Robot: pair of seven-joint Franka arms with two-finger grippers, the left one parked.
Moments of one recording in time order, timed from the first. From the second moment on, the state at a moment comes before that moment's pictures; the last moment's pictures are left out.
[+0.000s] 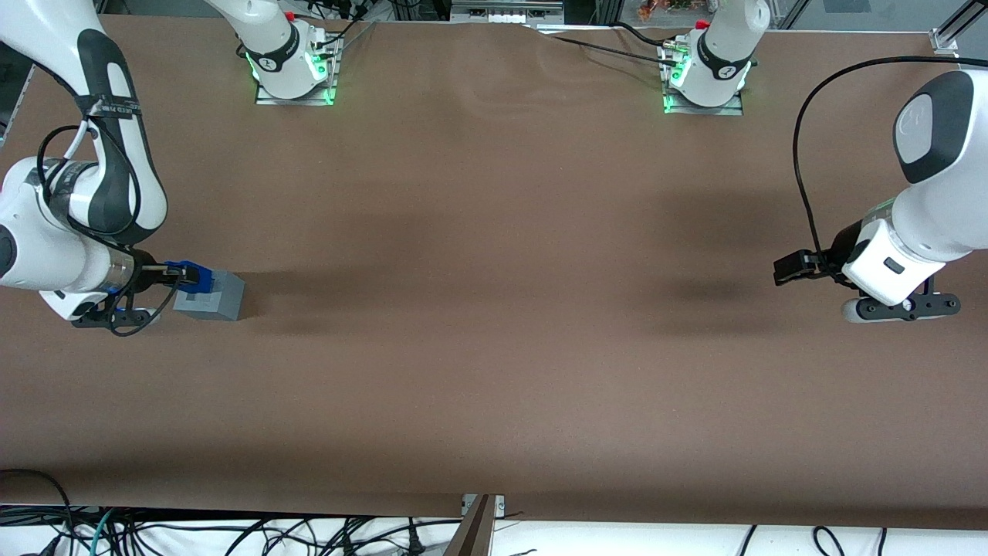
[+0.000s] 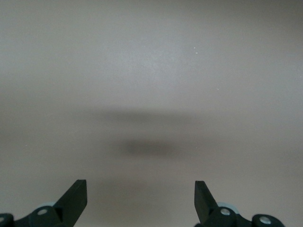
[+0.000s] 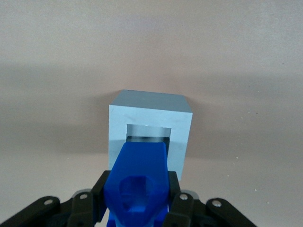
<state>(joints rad) 0.07 0.42 -0.19 -1.78 0.05 1.99 -0.19</state>
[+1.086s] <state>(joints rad) 0.06 0.45 -0.19 -1.77 0.05 2.04 -0.21</state>
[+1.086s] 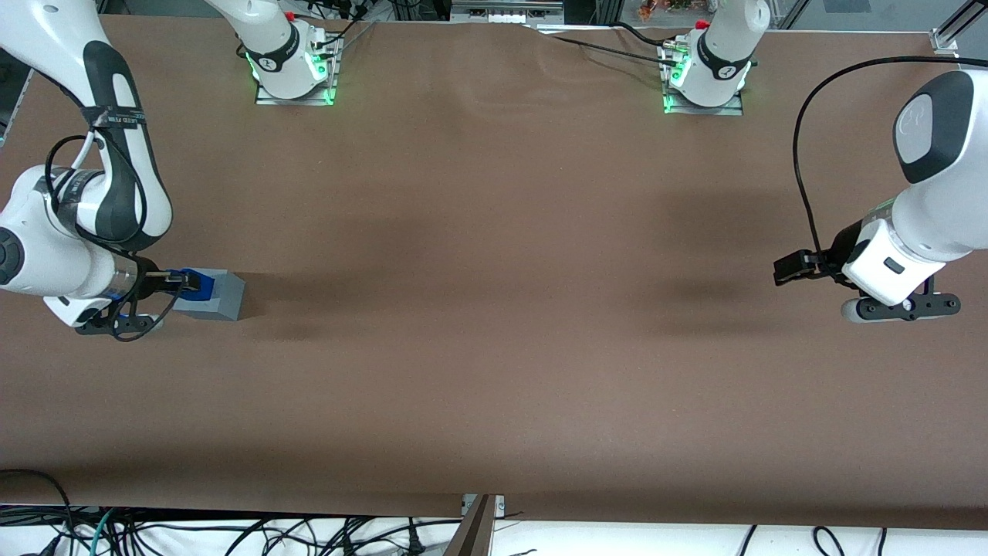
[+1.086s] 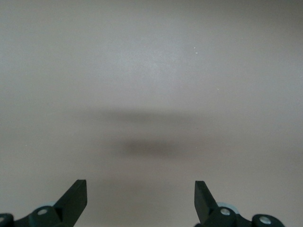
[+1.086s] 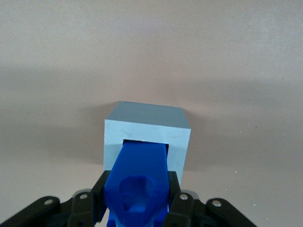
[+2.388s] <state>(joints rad) 0.06 0.48 -0.19 -1.75 0.07 2.09 -0.21</state>
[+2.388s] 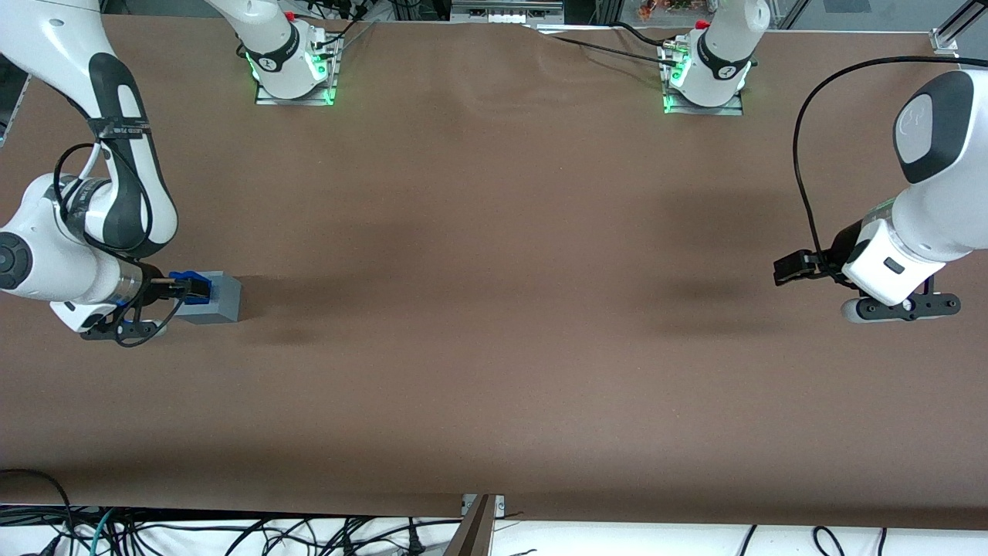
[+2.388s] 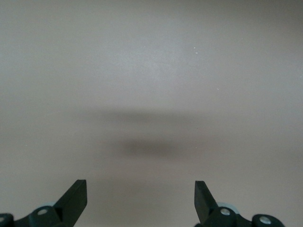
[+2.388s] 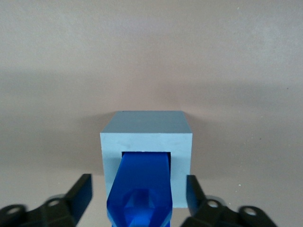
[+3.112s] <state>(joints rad) 0.10 0.33 -0.17 -1.58 0.07 1.79 -0.21</state>
